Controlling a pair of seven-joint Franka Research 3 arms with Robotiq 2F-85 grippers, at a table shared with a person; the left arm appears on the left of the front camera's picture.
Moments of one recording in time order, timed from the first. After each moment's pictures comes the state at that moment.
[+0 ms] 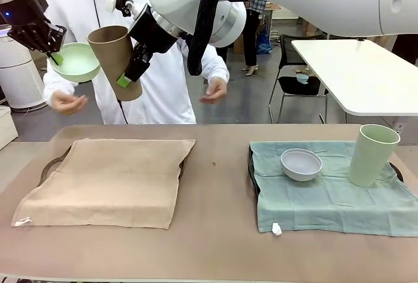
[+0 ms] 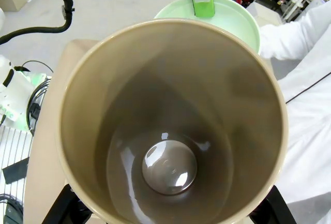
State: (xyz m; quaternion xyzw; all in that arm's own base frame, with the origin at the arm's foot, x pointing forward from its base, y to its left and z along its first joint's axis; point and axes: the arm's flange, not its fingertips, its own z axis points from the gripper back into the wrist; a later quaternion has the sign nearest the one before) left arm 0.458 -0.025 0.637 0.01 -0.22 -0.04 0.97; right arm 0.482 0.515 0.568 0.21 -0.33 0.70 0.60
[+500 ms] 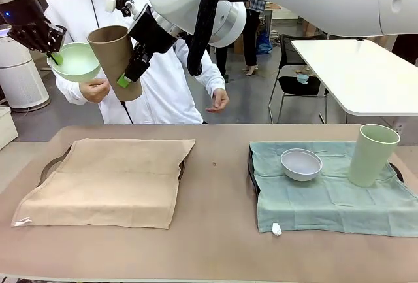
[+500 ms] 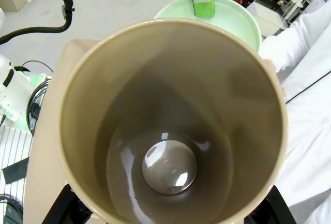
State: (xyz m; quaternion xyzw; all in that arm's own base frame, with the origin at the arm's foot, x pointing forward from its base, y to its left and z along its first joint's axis) left arm 0.458 -0.025 0.637 0.01 -0.22 -0.04 0.97; right arm 0.482 0.515 0.568 0.21 -0.33 0.70 0.60
